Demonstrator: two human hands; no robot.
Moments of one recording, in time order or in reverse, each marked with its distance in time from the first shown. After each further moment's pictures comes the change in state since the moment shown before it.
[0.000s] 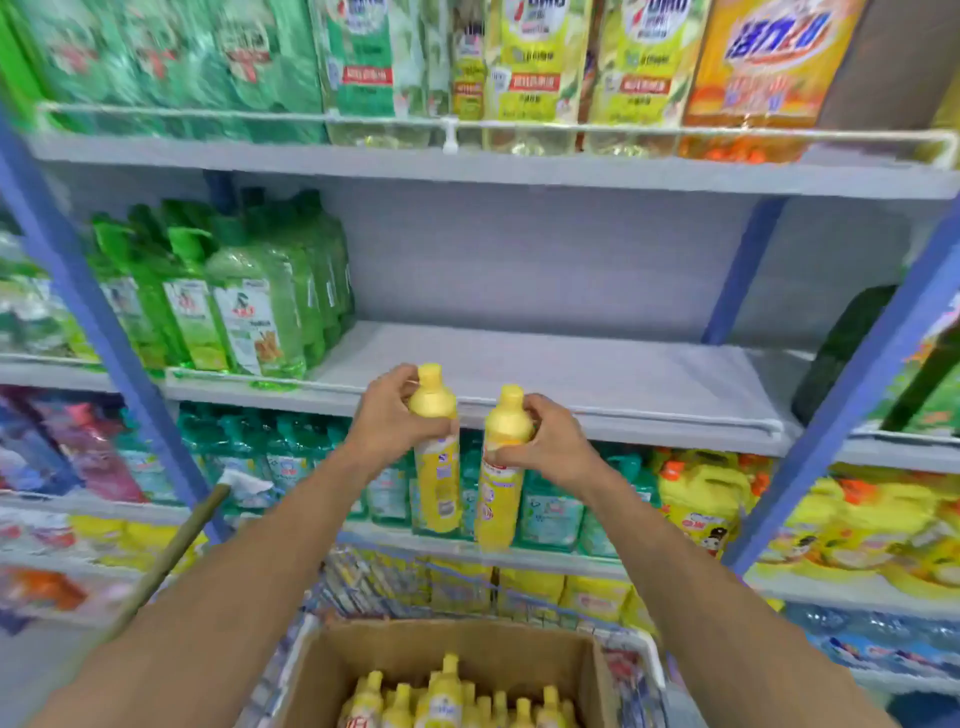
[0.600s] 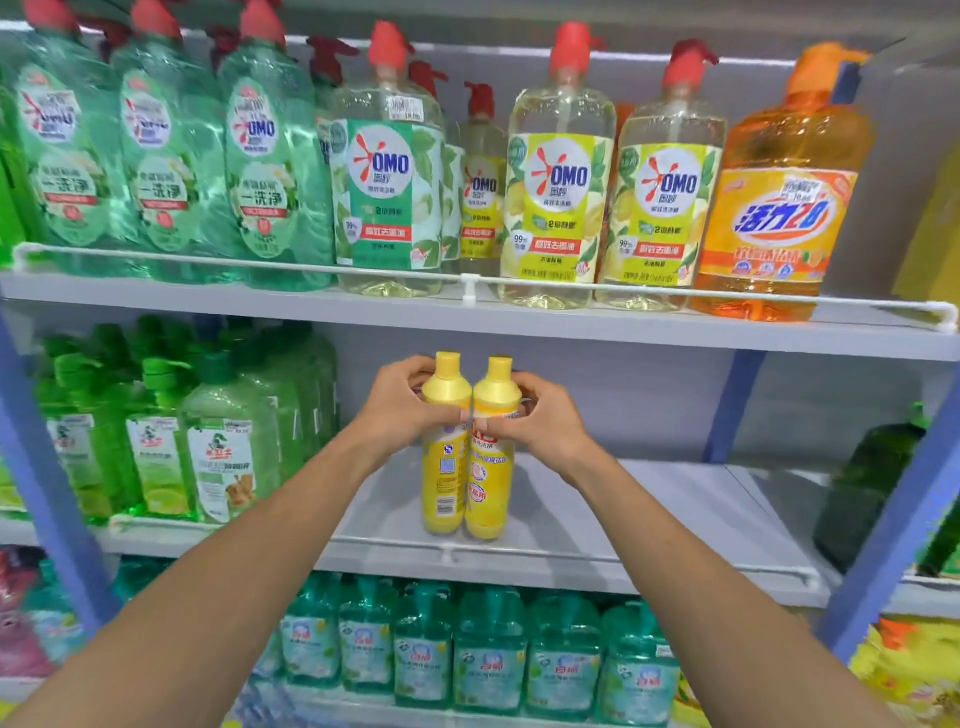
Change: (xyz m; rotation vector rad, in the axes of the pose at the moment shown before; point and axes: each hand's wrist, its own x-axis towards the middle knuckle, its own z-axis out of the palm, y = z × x) left_hand 0.153 0.078 -0.042 -0.158 -0.071 0.168; right_hand 0.136 -0.119 -0.048 0.179 0.124 -0.191
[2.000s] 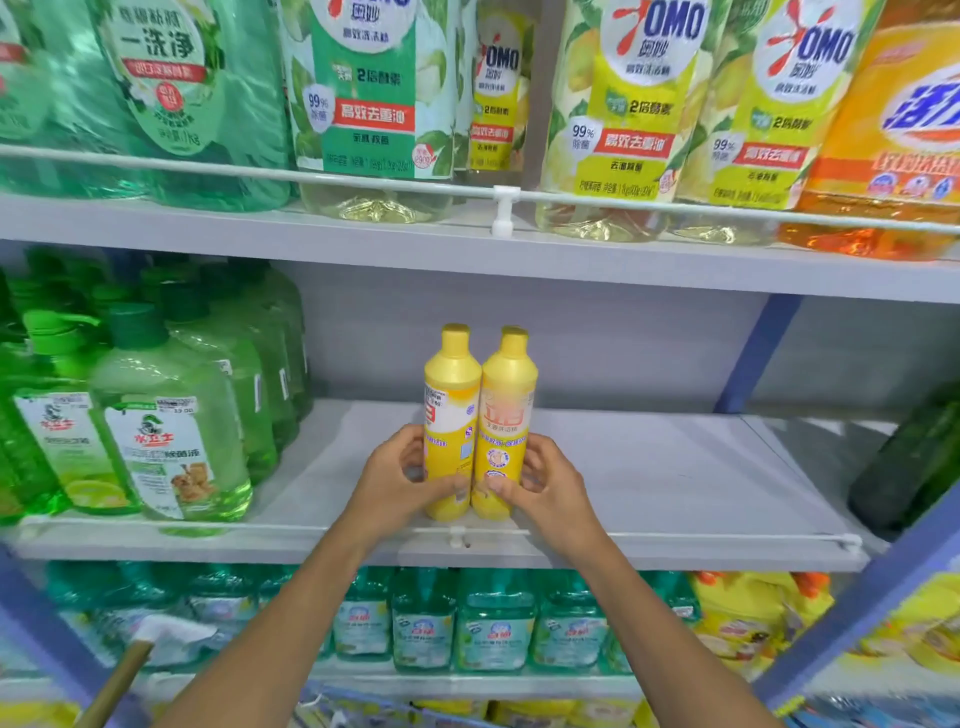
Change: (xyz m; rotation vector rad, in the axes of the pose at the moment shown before) left_hand -0.019 -0.161 0.021 -0.134 -0.169 -0.147; right_hand -0.043 0.127 0.056 0.087 0.084 0.222
